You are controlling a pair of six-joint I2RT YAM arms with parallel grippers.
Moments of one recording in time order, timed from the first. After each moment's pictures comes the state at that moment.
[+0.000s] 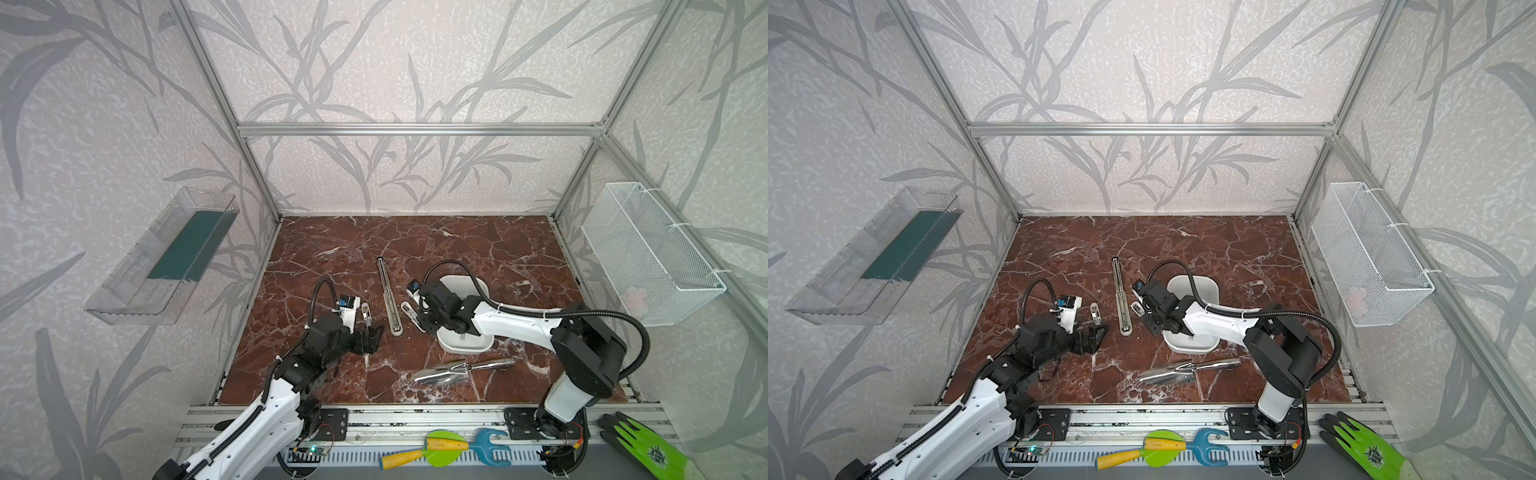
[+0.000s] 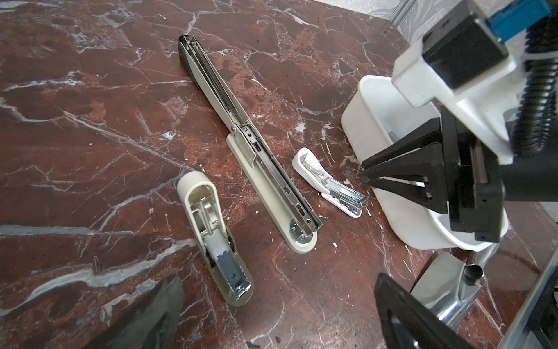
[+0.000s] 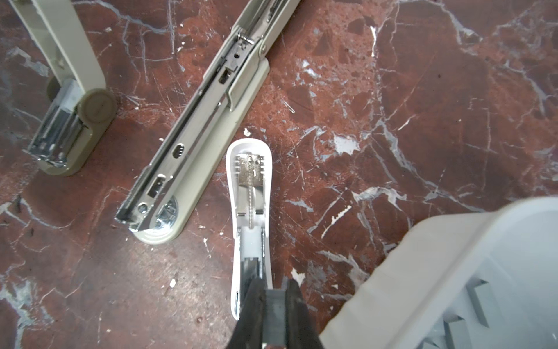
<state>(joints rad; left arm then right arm) -0.48 0.66 0.27 -0.15 0.12 -0.35 0.88 1.70 1.00 -0.25 0.09 0.08</state>
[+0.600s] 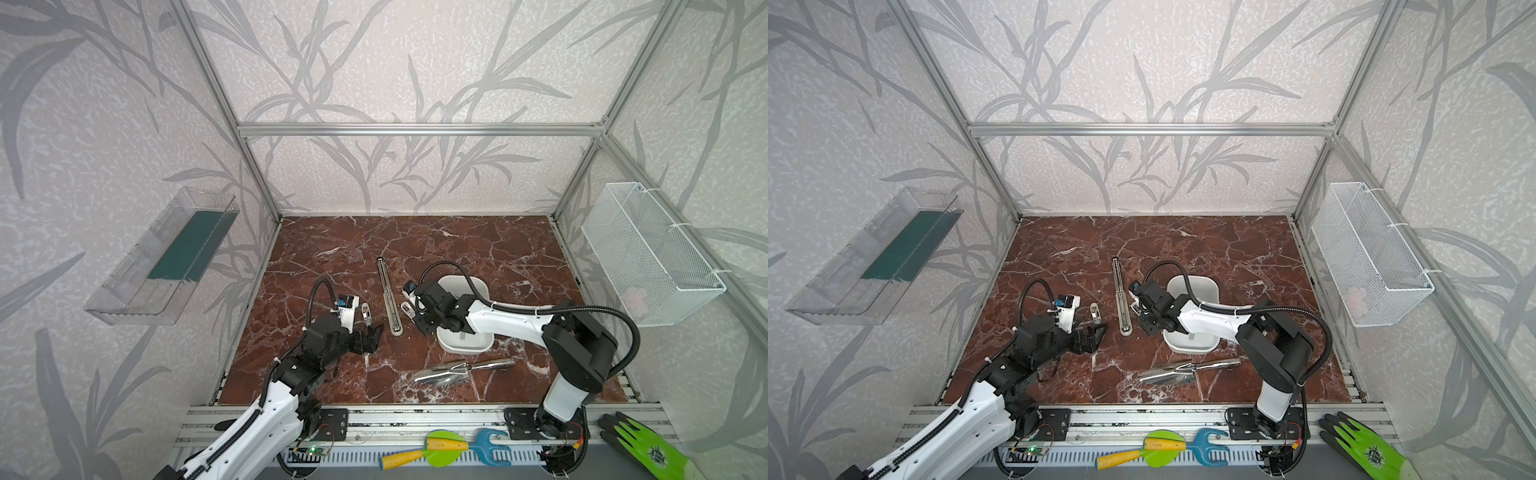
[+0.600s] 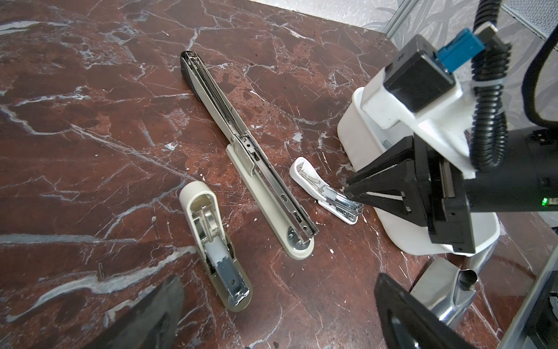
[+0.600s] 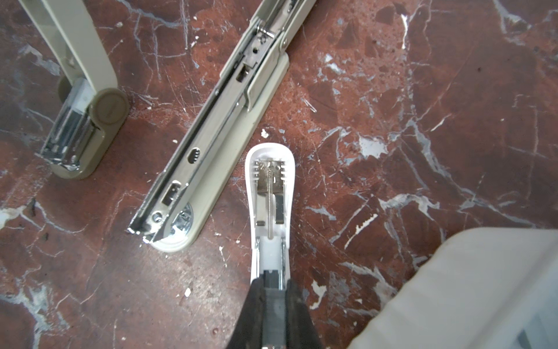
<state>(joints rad) -0.48 0.63 0.27 -0.15 0.11 -0.35 0.88 1.74 1.03 -0.27 0.07 0.10</state>
